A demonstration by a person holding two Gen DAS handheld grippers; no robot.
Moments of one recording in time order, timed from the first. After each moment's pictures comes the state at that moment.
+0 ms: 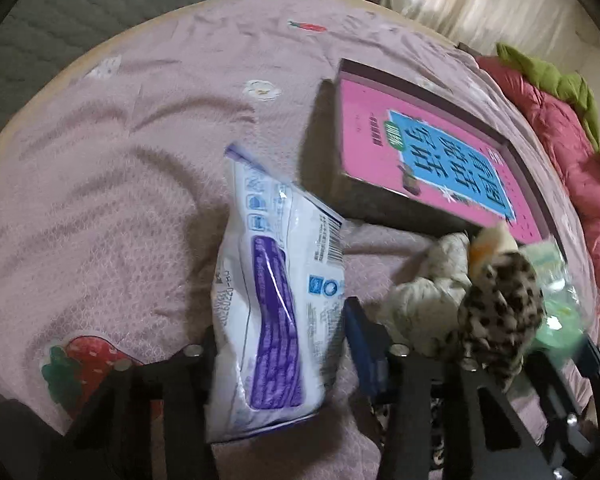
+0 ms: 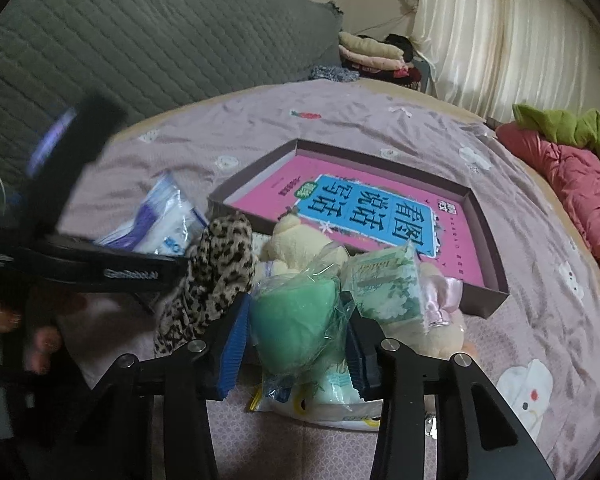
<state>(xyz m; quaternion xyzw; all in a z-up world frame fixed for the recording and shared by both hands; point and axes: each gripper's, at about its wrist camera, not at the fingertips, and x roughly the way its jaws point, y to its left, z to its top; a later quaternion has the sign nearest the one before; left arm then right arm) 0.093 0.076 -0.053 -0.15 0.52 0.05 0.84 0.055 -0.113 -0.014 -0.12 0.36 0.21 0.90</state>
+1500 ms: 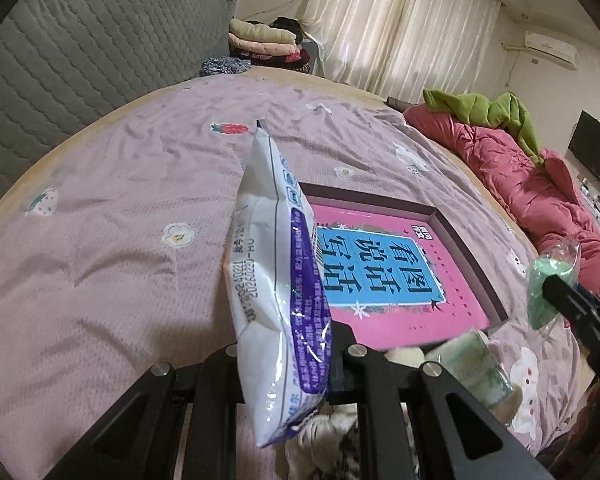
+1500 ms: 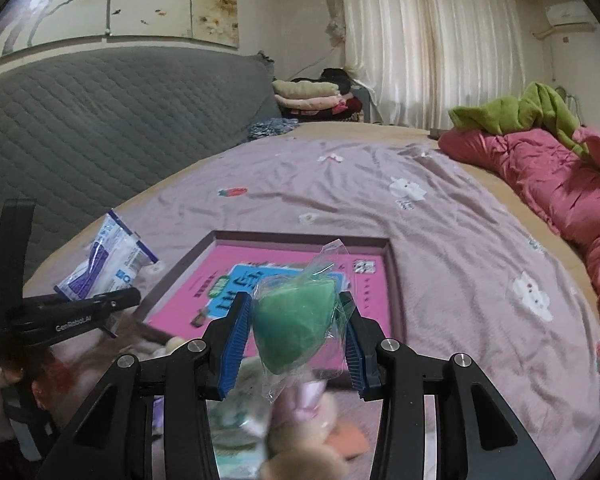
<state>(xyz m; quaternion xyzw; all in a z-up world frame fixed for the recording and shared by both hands) 0.133 0.044 0.006 -0.11 0.39 -0.04 0.91 0.110 -0.194 0.048 -0.03 0.30 0.14 0.94</state>
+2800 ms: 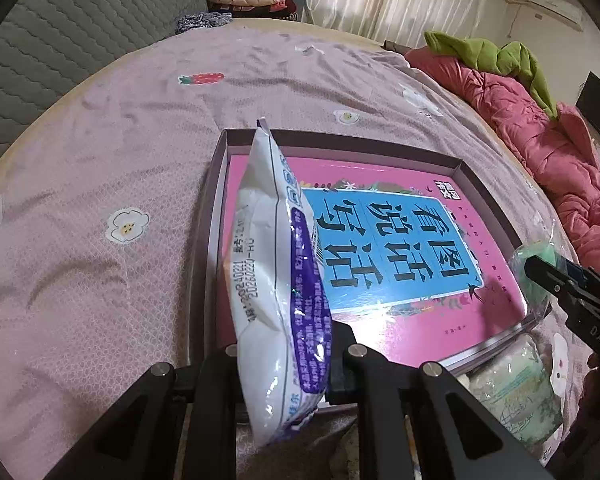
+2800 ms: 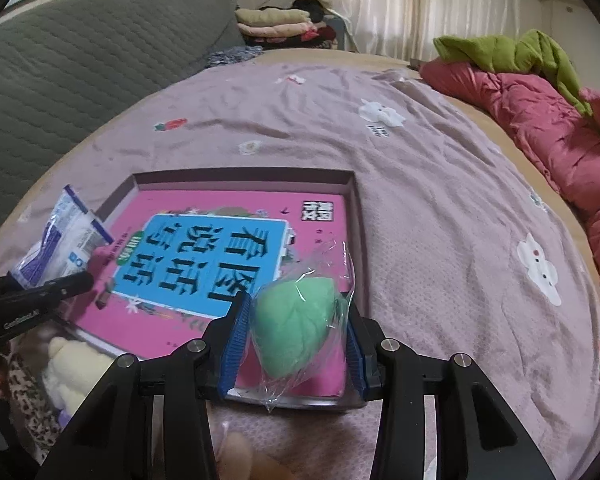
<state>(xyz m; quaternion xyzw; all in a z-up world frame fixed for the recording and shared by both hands) 0.198 0.021 -0.035 -0.07 0.47 -0.05 0.88 0.200 -0.214 -0.015 -0.05 0.43 0.08 0.90</state>
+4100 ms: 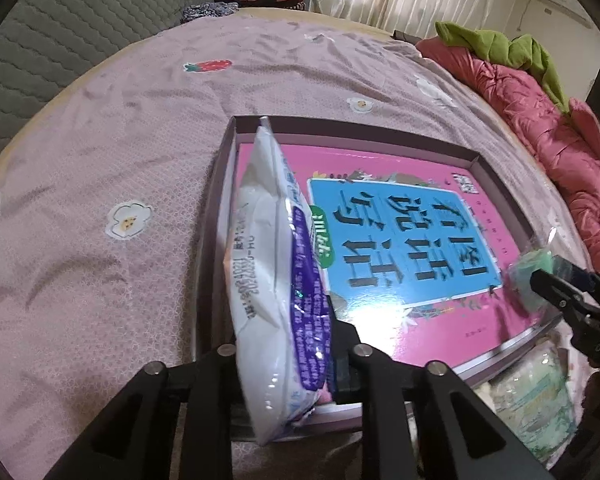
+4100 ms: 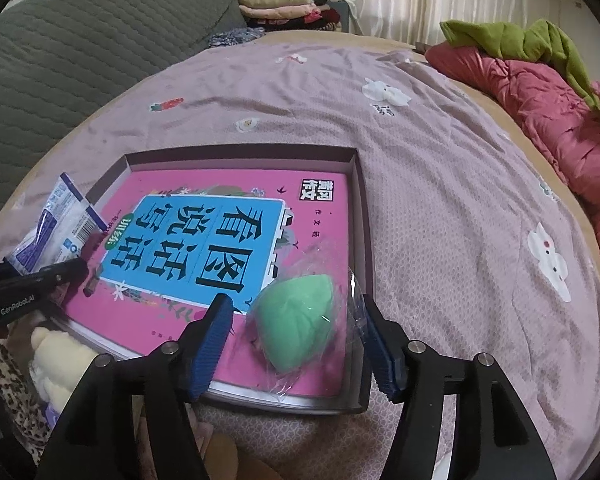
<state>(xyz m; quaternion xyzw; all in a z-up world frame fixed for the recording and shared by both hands) 0.210 0.026 -0.046 -0.07 0.49 -0.05 0.87 0.209 -0.215 -0.029 -0.06 0.46 0.09 0.88</state>
